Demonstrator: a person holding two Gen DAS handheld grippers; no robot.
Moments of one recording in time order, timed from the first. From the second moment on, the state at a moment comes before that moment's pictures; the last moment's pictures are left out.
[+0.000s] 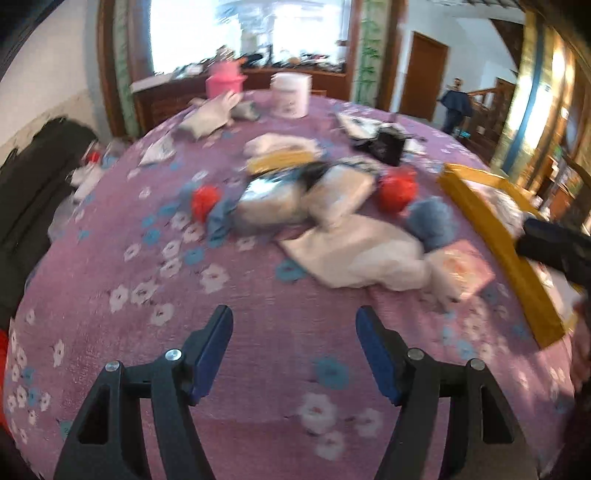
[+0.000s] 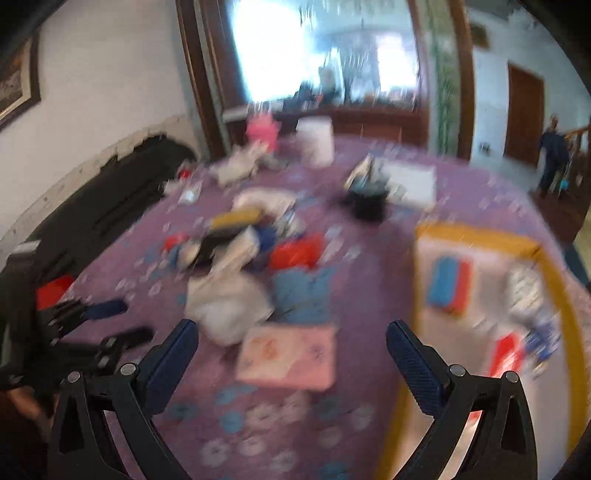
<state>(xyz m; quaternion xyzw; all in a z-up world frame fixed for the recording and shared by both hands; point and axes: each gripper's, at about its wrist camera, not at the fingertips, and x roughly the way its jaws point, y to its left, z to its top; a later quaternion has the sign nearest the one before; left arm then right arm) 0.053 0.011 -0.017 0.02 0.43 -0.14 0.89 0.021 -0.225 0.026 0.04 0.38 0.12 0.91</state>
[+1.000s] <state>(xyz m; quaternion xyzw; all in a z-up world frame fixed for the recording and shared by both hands) 0.071 0.037 -0.031 -0.09 0.45 -0.19 0.87 0.043 -0.167 -0.023 -0.04 0.49 0.22 0.84</state>
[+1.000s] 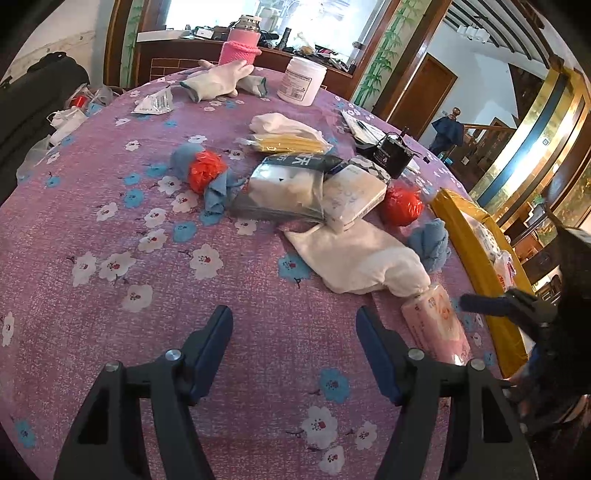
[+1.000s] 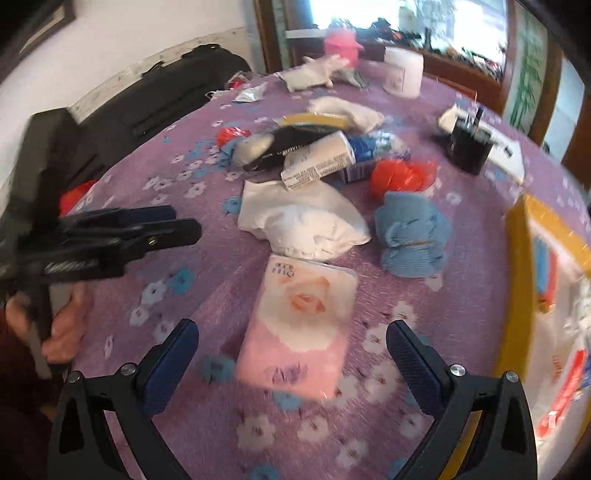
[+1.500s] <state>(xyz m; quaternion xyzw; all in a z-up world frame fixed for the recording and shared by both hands) 0.071 0.026 -0.023 -0.06 0.46 -0.16 0.87 0.025 -0.203 0.015 0.06 0.34 0.24 0.91</state>
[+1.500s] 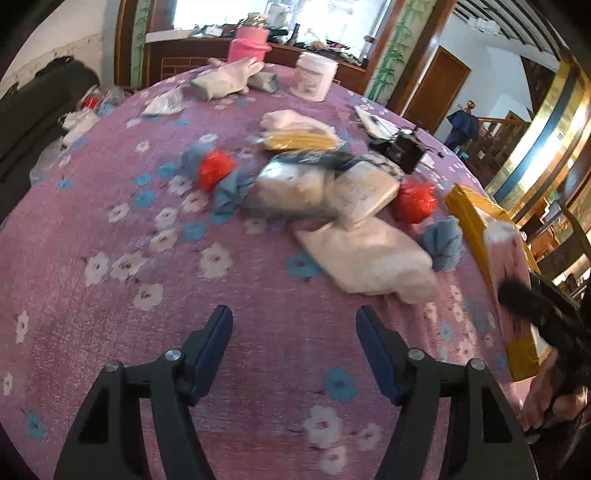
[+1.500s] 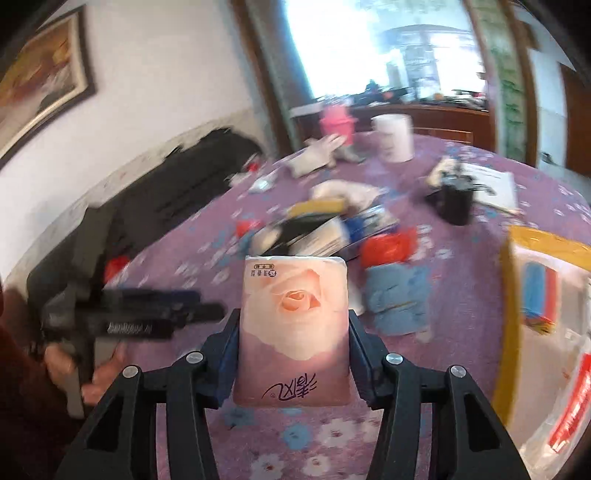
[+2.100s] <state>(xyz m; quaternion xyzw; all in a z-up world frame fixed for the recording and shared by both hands) 0.115 -0.079 -0.027 0.09 0.48 -0.19 0.85 0.025 -0.239 0.023 0.12 0.31 0.21 0.92</state>
